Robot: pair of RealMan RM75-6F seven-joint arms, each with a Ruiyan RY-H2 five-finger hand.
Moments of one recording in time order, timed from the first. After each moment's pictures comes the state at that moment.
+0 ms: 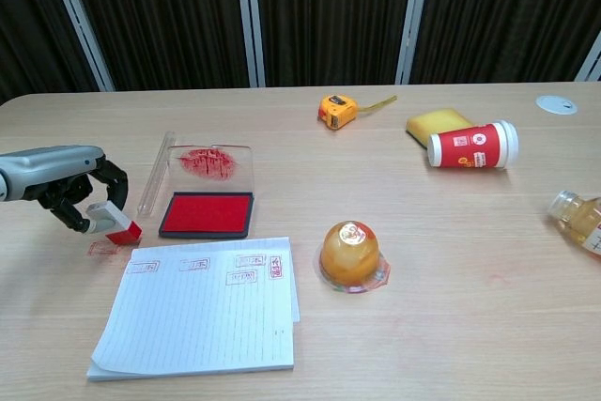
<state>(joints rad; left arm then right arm) -0.66 -1.53 -0.03 -1.16 1.29 0.79 -0.08 0.07 -0.94 0.15 -1.69 -1.26 1.43 -0.11</state>
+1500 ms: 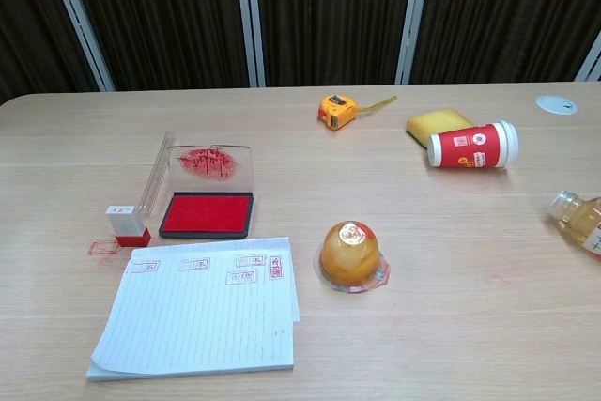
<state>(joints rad) -0.31 -1.14 -0.01 -1.86 1.41 1.46 0.40 0.05 -0.89 0.13 -1.75 -1.36 1.48 -0.04</state>
